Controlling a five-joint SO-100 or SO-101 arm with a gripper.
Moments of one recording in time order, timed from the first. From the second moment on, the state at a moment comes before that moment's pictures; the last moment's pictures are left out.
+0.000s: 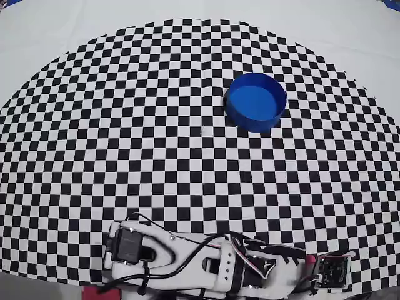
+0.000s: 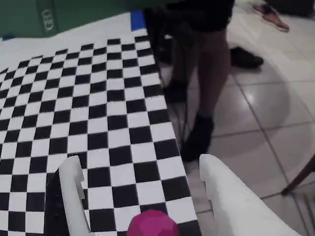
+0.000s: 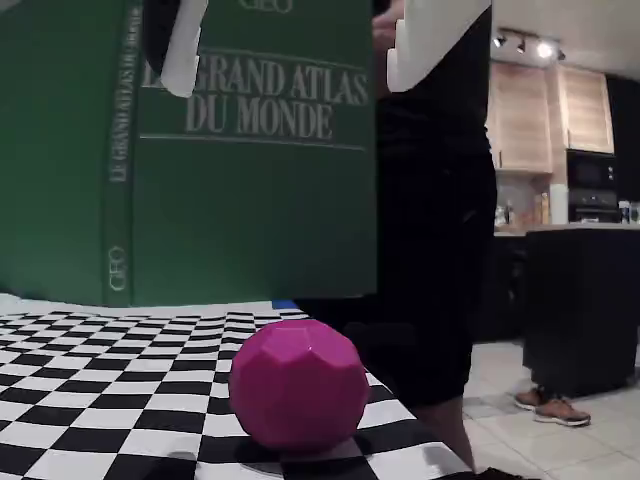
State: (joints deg) arm 101.0 158.3 177.9 -0.2 -92.6
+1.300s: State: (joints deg) arm 100.9 141.0 177.5 -8.0 -92.6
